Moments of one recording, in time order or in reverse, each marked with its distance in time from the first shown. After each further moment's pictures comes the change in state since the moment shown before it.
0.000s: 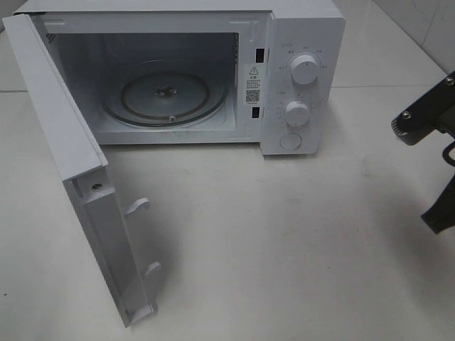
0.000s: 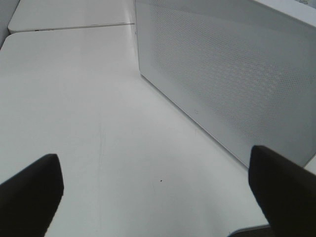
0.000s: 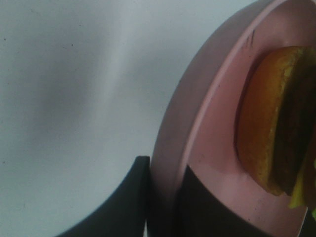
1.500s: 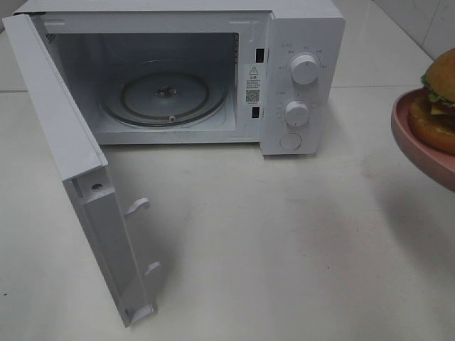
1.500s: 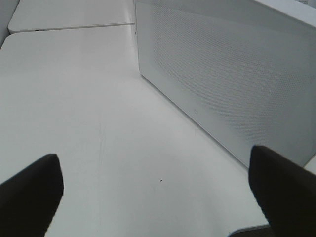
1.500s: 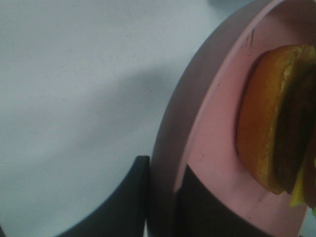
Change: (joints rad) left arm 0.000 0.000 0.000 0.000 0.000 0.000; right arm 0.000 -0.655 0.189 0.281 -0.199 -1.217
